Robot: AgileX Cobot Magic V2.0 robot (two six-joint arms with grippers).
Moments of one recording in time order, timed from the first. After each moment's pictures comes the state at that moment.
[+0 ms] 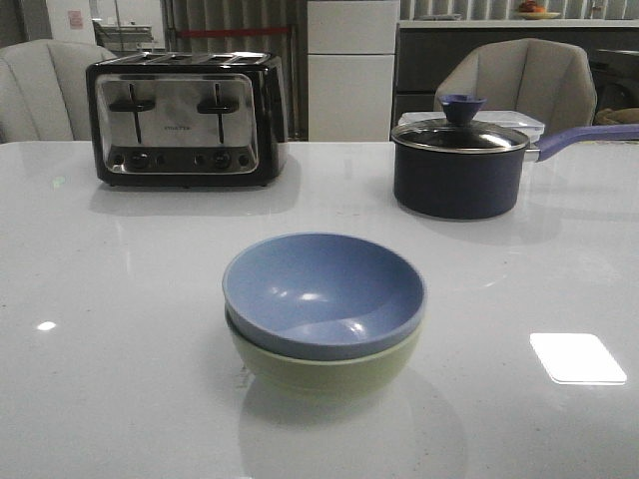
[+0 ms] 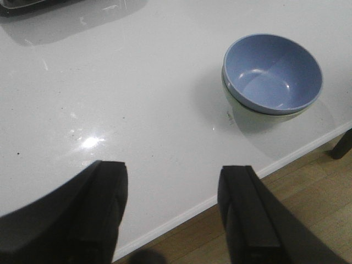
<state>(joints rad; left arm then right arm) -0.55 0.55 -0.72 0.04 0.90 -0.01 0.35 0.66 -0.66 0.14 0.85 -0.15</state>
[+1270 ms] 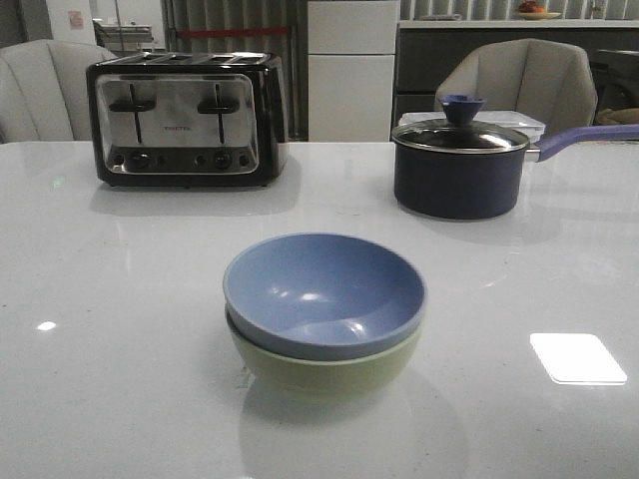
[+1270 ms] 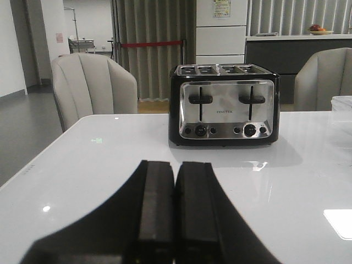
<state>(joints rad) -0.03 0.00 0.00 0.03 0.03 0.00 0.35 0.63 -0.65 0.14 0.86 -0.14</state>
